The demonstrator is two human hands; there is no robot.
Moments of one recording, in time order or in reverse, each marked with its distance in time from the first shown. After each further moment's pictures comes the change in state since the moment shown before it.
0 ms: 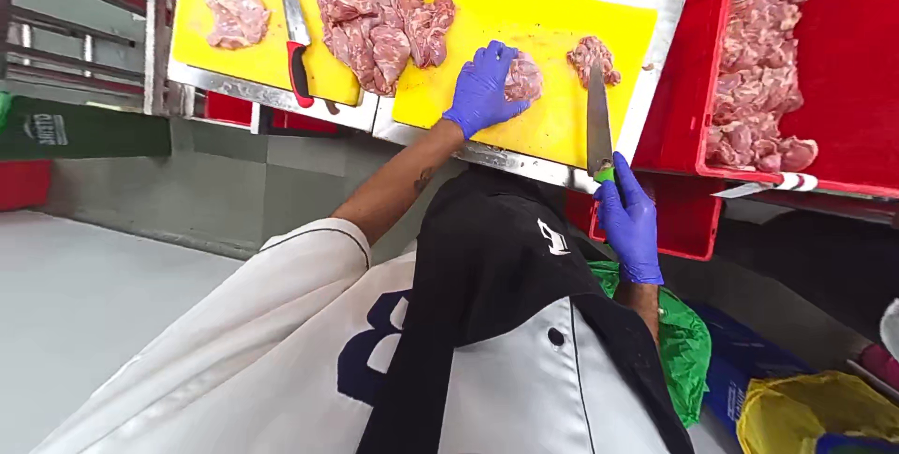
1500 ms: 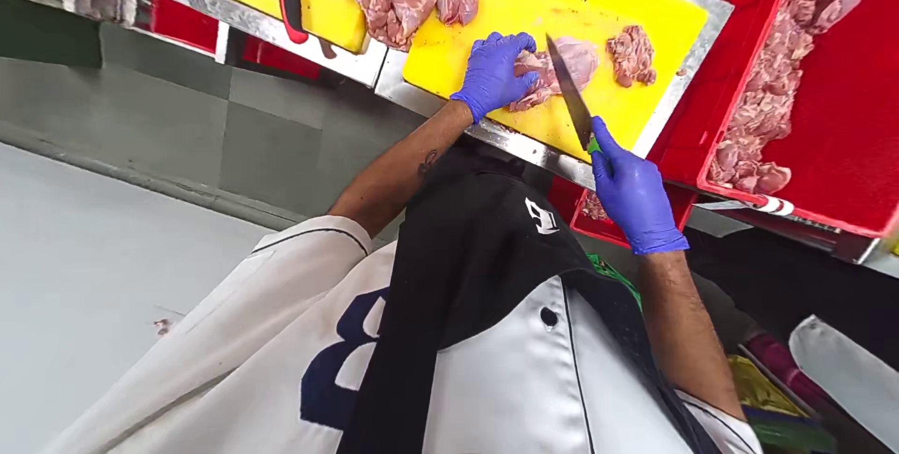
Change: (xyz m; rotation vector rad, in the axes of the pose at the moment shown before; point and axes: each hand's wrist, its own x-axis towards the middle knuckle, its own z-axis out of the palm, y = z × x) left_hand -0.023 -0.026 0.009 -0.206 -0.018 -0.126; right_hand 0.046 -0.072 0.011 -0.683 -0.265 -0.321
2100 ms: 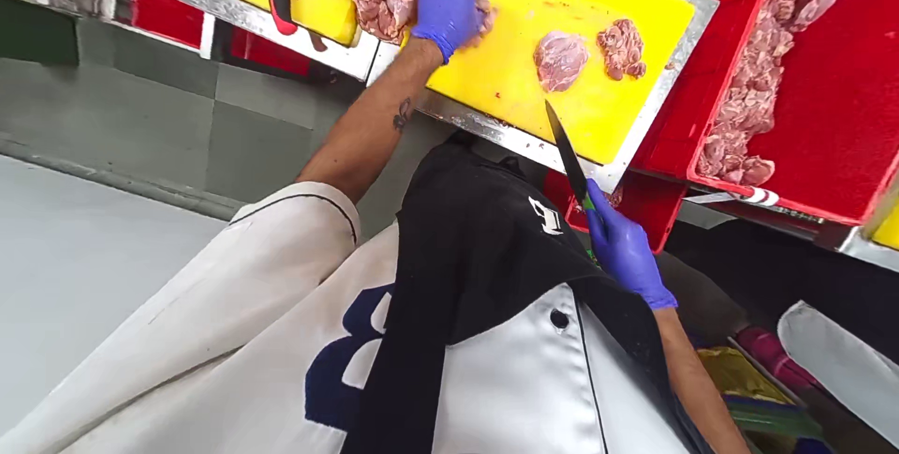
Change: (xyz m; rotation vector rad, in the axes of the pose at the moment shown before) left_hand 0.040 -0.028 -0.075 0.253 -0.002 -0.134; right_hand -0.097 0.027 0.024 0.035 -0.124 0.092
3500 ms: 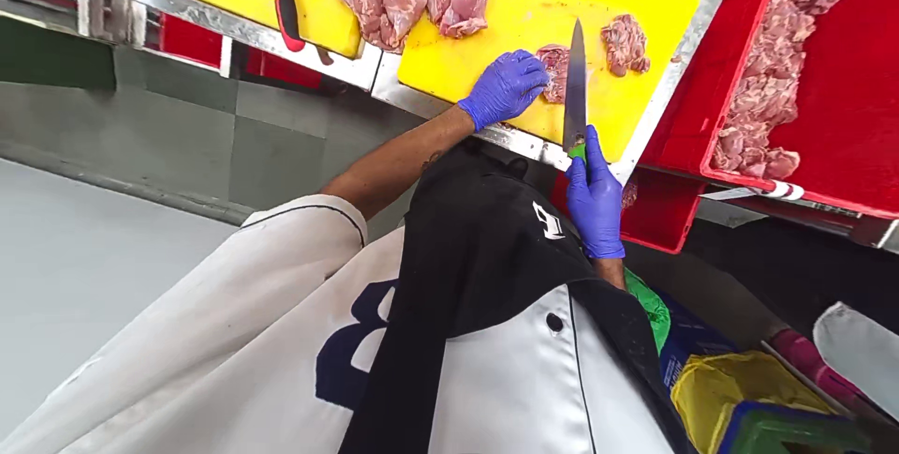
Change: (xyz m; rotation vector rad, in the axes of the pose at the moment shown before) left_hand -0.049 0.044 0.113 -0.278 0.254 0.749; right_hand 0.067 -0.048 0.035 0.419 0.361 0.078
